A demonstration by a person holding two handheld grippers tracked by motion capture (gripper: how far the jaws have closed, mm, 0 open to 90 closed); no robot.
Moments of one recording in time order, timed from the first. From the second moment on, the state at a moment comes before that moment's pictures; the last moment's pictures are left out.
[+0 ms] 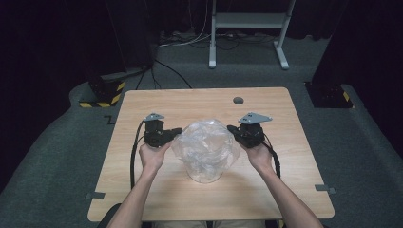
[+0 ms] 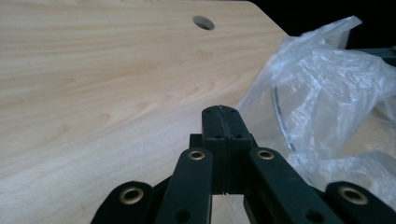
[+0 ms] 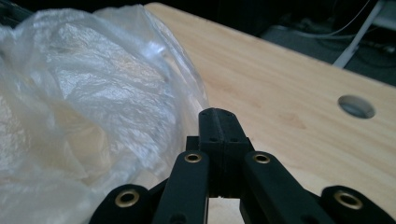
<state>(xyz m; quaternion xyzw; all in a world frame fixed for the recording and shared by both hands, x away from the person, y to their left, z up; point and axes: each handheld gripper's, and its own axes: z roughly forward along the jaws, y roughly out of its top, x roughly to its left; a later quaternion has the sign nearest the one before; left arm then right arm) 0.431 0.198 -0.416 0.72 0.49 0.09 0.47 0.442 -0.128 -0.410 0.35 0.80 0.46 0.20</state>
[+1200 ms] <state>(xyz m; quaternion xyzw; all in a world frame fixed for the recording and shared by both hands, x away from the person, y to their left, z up) 0.432 0.191 -0.423 0.74 0.48 0.10 0.47 0.446 -0.124 -0.422 0.36 0.79 0.45 0.19</state>
